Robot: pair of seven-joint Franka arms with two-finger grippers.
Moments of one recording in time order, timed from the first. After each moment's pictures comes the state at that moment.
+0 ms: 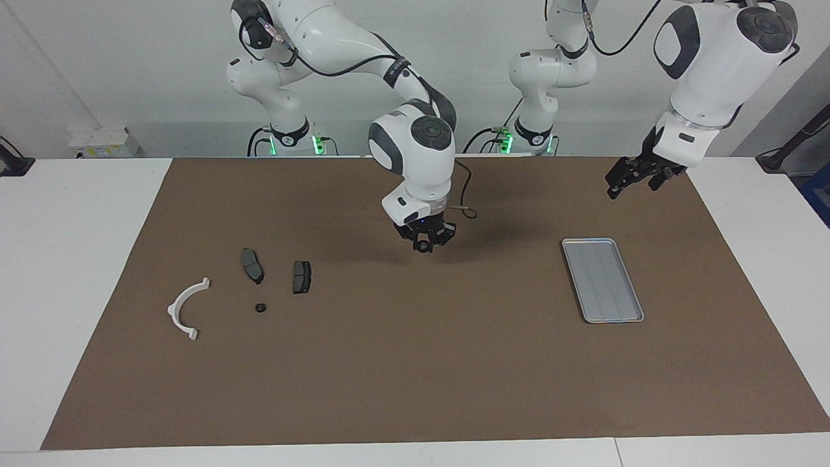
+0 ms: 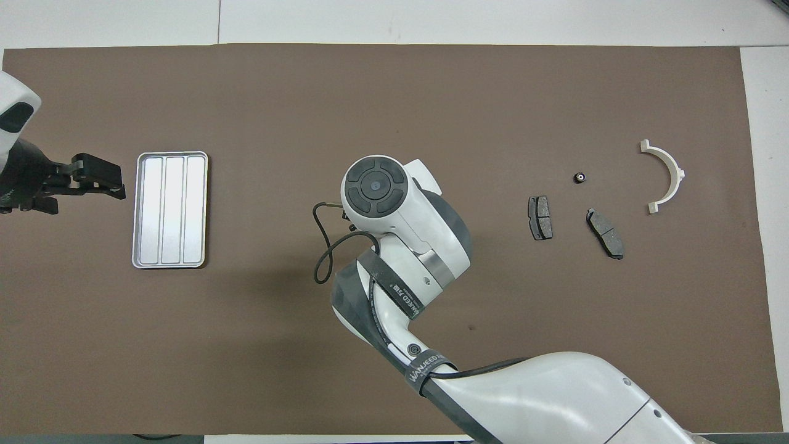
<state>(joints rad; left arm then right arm) -0.02 0.02 -0.05 -1.64 -0.01 1.59 -0.21 0.57 0.51 0.10 -1.58 -0.06 2.08 0.91</state>
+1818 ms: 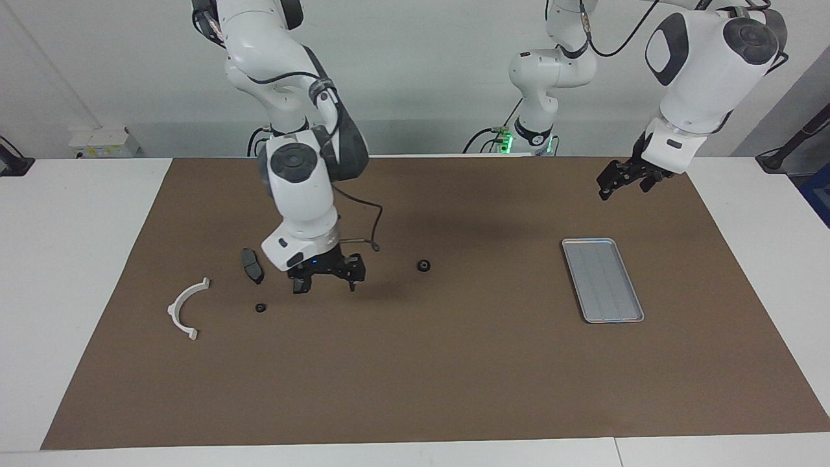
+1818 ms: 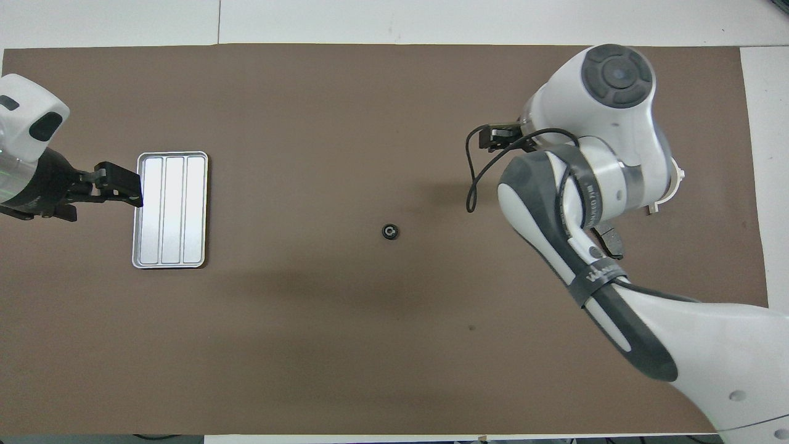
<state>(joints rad) -0.05 0.01 -0.06 -1.68 -0.01 1.61 -0.25 0.16 0.39 0.08 -1.60 -0.06 2.08 0.29</state>
